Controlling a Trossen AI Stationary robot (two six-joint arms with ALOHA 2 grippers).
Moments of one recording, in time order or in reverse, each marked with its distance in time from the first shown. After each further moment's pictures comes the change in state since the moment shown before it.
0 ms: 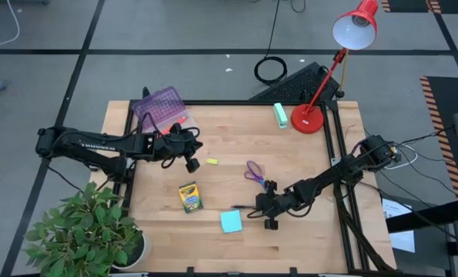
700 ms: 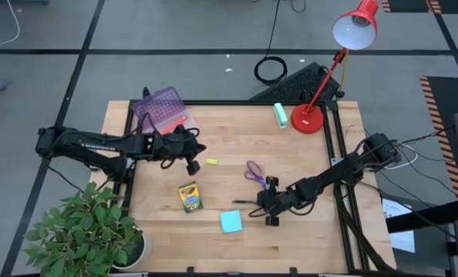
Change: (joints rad) left arm -0.013 0.000 0.000 0.060 0.084 0.014; right arm -0.001 -0.057 -0.005 -0.011 0.049 -0.040
